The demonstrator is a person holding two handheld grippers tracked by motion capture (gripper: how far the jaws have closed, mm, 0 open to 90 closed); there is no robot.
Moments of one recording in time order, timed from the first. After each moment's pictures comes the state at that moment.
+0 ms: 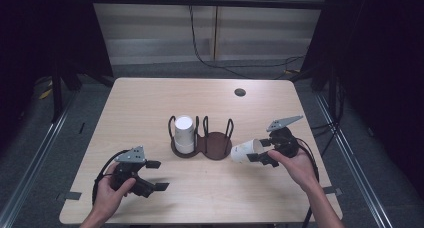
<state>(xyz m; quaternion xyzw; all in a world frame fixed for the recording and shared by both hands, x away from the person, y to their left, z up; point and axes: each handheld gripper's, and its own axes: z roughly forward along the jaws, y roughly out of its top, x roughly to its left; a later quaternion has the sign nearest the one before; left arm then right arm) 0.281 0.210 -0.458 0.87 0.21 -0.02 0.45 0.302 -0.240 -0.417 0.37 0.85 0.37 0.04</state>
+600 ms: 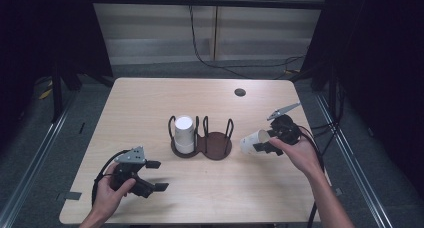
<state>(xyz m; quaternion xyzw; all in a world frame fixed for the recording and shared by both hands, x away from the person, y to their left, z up) 0.281 0.210 -0.459 0.87 0.21 -0.02 0.45 0.332 -0.249 -0.404 0.40 0.86 0.30 0.06</state>
